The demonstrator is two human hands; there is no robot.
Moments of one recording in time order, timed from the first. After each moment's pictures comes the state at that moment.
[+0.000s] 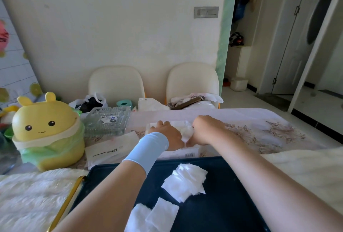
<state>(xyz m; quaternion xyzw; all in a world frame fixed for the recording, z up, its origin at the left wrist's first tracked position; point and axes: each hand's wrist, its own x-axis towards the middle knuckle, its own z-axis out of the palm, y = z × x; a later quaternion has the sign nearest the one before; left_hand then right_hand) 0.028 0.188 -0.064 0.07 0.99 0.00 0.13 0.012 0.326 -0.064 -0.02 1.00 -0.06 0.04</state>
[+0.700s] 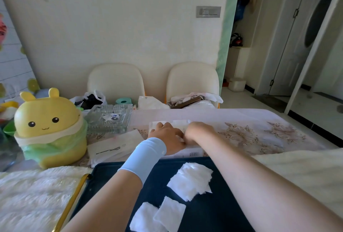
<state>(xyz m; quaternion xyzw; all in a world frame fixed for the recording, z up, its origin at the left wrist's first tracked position) 0.031 0.165 -0.084 0.10 0.99 0.12 0.08 -0.002 0.281 -0.070 0.02 0.98 0.02 0.17</state>
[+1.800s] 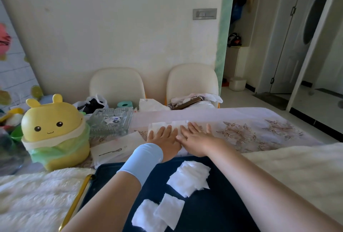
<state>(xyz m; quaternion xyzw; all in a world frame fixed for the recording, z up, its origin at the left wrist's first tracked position) 0.025 0.158 -0.111 0.16 0.98 -0.09 0.11 0.020 0.308 -0.101 -0.12 0.99 -0.04 0.12</state>
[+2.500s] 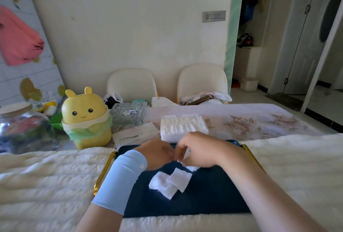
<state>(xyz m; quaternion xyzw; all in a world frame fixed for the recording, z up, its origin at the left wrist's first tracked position) 0.161 0.120 -0.068 0.09 0.97 0.17 0.12 0.152 0.291 -0.057 -0.27 0.94 -0.19 0.13</state>
